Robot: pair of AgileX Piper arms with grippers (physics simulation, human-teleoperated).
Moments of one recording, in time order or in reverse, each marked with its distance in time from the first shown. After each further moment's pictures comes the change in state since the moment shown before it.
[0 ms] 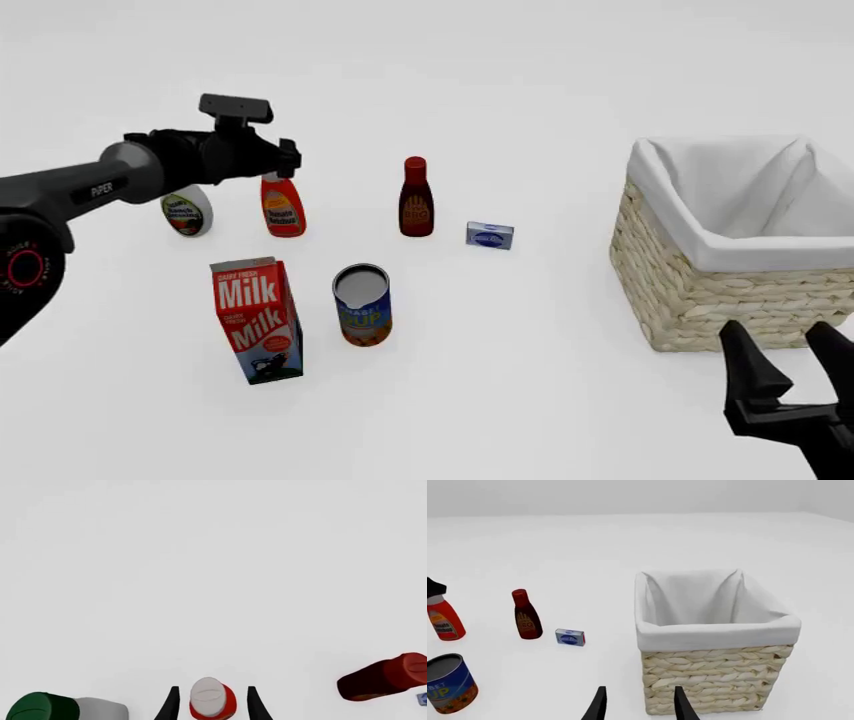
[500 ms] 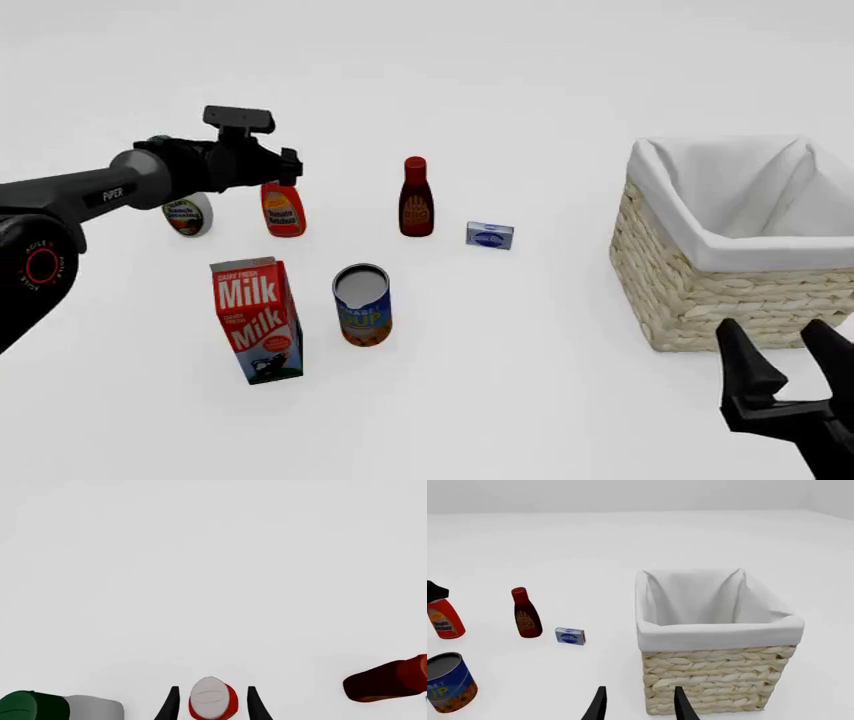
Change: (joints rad) left arm 0.005 0.040 -0.006 -0.009 -0.018; right arm 0.003 0.043 0.000 -0.034 -0.002
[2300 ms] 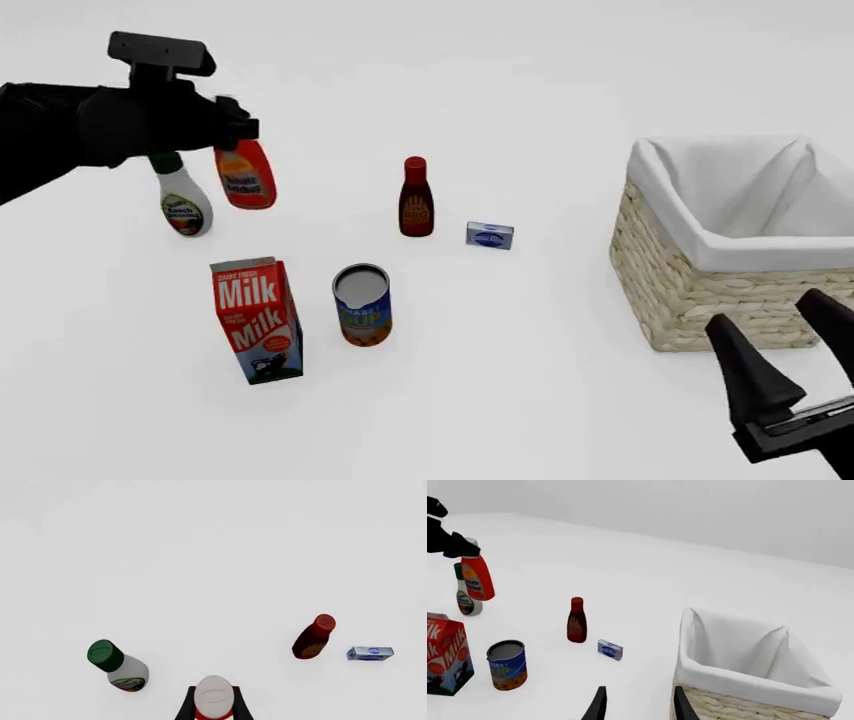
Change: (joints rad) left arm -0.040 -0.567 0.335 0.124 0.021; right arm 0.233 -0.218 -0.156 0.293 -0.136
